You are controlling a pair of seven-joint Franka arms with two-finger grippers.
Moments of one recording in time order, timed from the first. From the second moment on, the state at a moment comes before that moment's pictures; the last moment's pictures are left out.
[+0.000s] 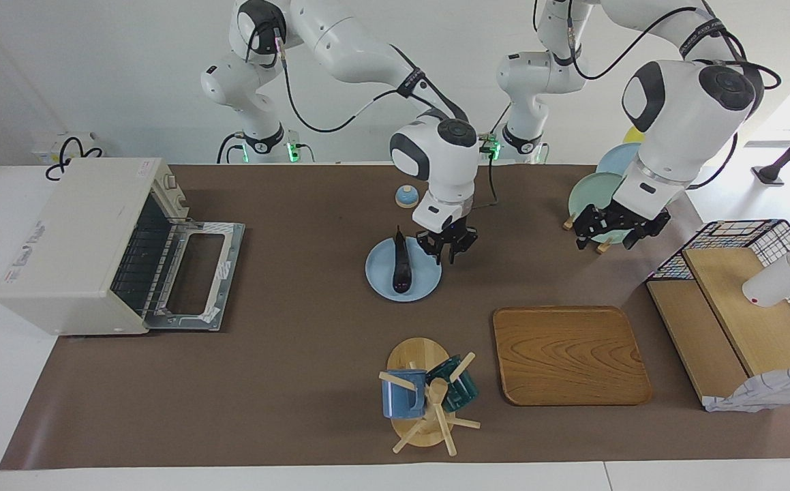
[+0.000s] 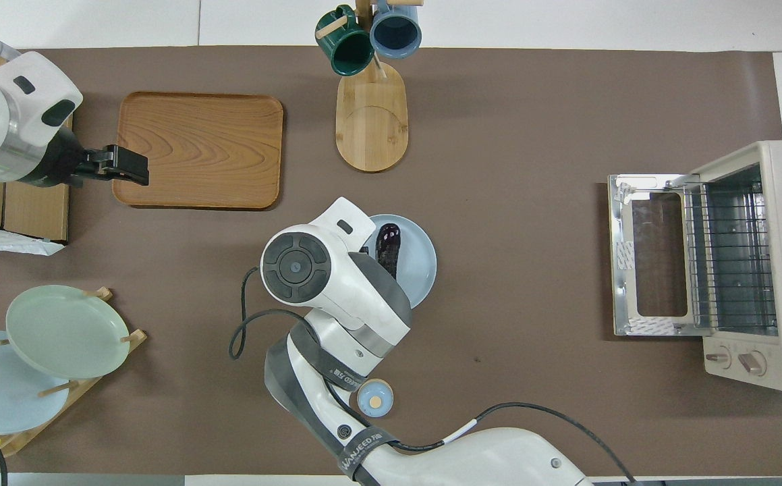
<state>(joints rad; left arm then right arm) -0.09 0.11 -0.05 -1.67 -0.04 1.81 -0.06 0.89 0.56 -0.14 -1.53 0.01 2.21 0.72</state>
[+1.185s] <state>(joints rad) -0.10 0.00 -0.06 -1.67 -0.02 1.55 -0.06 0.92 0.51 -0.14 -1.63 -0.12 2.12 0.63</state>
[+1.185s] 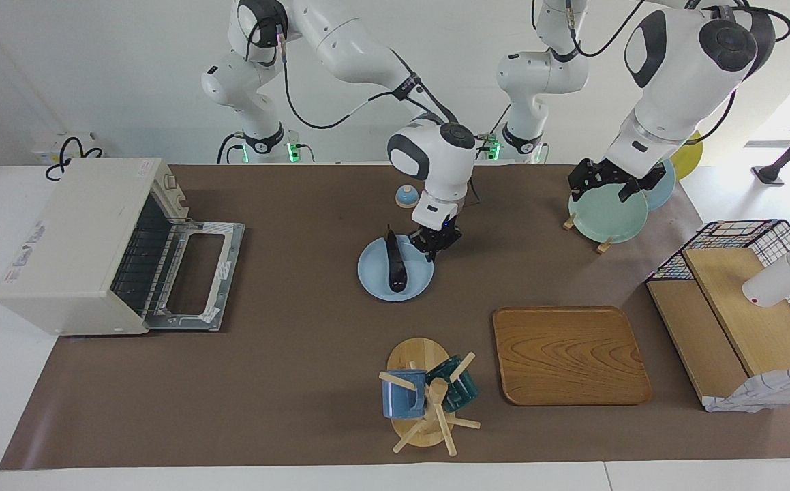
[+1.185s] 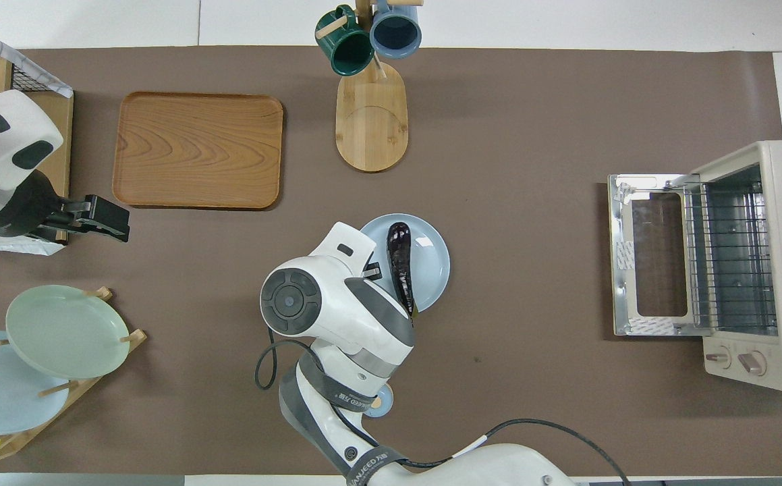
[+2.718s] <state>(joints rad) -0.10 0.00 -0.06 -1.67 -0.03 1.56 -0.06 0.15 -0.06 -0.17 -2.07 -0.20 1.95 -0.17</state>
